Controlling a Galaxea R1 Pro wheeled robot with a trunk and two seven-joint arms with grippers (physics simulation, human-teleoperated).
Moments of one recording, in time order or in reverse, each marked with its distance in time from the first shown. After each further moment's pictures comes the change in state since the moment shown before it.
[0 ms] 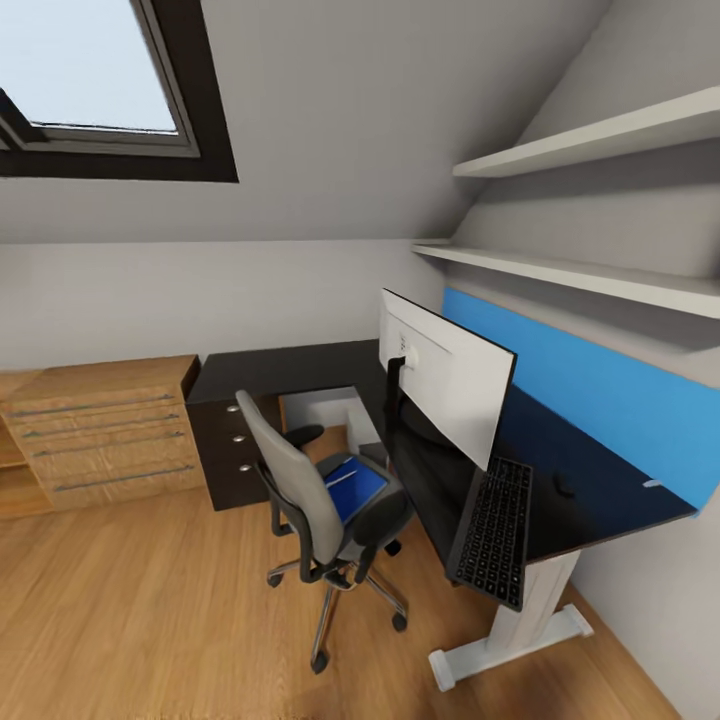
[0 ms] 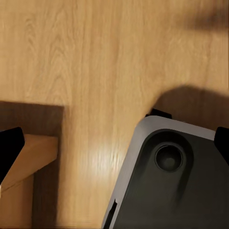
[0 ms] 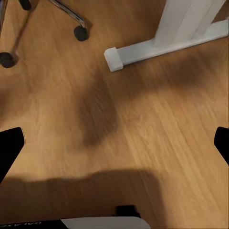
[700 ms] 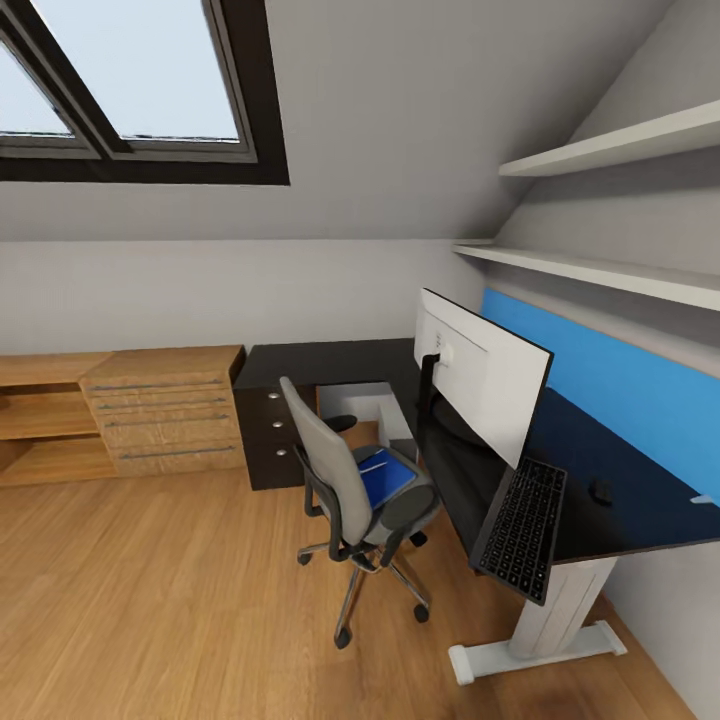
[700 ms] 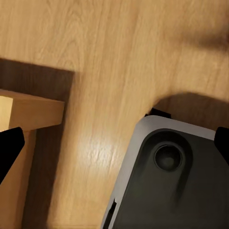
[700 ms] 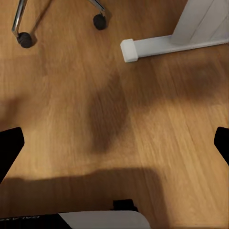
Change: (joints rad) left arm 0.000 -0.001 -0.001 -0.001 0.000 0.002 0.000; right arm 0.000 -0.005 -0.001 0.014 0.000 0.003 0.001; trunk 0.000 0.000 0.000
